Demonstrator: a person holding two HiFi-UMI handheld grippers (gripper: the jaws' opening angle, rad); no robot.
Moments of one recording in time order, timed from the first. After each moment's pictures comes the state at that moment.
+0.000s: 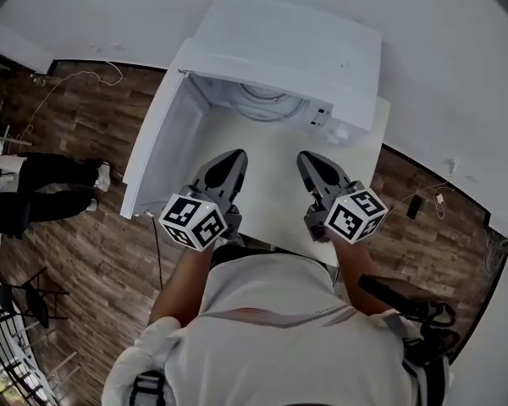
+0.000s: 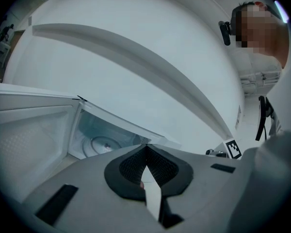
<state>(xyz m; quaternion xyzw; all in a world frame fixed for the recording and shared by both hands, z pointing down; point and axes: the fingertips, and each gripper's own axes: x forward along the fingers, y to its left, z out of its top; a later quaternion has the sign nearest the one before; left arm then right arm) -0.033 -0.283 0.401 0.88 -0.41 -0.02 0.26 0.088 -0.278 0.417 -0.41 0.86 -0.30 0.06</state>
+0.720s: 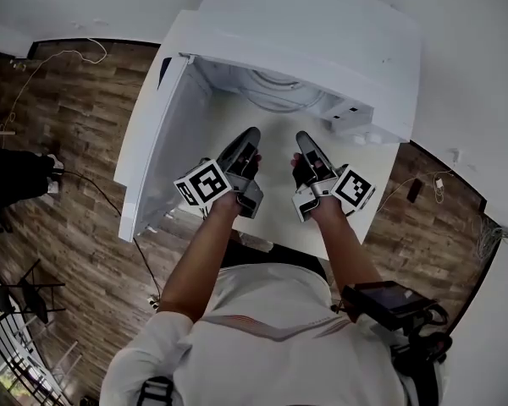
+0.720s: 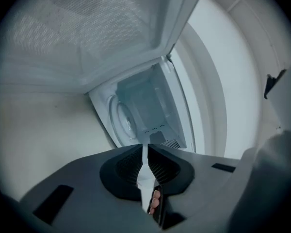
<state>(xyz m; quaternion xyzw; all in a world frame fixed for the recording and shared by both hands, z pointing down) -0.051 -0.360 0.545 0.74 -0.36 -0.17 0.55 0.060 -0.351 0.537 -0.42 0.71 -0.52 0.22</state>
